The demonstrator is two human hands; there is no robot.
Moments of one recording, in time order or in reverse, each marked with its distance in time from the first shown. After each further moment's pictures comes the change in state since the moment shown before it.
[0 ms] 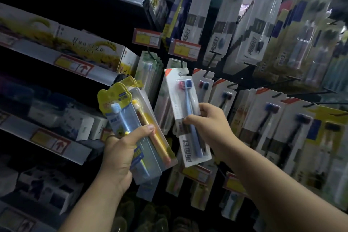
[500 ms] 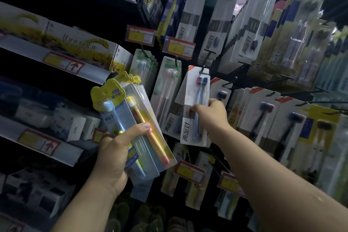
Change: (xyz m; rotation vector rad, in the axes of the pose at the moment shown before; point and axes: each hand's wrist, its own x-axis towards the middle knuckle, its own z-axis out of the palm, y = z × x) left_hand -0.002 -0.001 0.001 0.005 -0.084 0.019; right_hand 0.050 0.020 -0.010 0.114 0.250 0.150
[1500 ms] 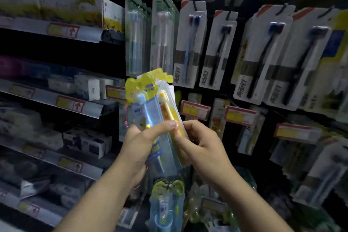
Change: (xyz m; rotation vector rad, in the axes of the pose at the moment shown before) left_hand -0.096 -0.046 0.005 0.356 0.003 -0.202; right_hand -0.191 0.117 -0.015 0.184 -0.363 -0.093
